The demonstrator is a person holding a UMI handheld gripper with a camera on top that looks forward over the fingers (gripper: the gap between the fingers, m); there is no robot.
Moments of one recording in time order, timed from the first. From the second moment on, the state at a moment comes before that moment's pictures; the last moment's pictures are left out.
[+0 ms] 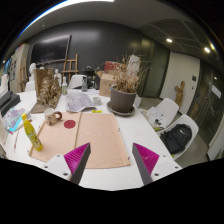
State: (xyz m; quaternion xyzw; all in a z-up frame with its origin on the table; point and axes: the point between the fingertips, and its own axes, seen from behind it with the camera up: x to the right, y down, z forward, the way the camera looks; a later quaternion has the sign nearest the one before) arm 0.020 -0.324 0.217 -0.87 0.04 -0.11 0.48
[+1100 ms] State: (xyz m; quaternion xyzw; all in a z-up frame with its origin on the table) arm -0.366 -0.163 0.066 -0.84 -0.03 0.03 0.55
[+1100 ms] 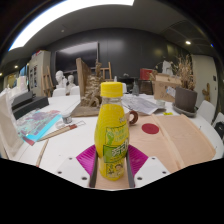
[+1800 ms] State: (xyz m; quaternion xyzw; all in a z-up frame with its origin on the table) arm -0.456 -0.086 0.185 -0.79 0.10 0.21 0.57
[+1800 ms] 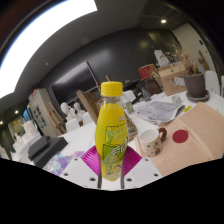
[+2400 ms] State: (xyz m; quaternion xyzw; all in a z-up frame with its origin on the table) arm -0.489 0.058 0.175 -0.47 0.52 0.67 0.25
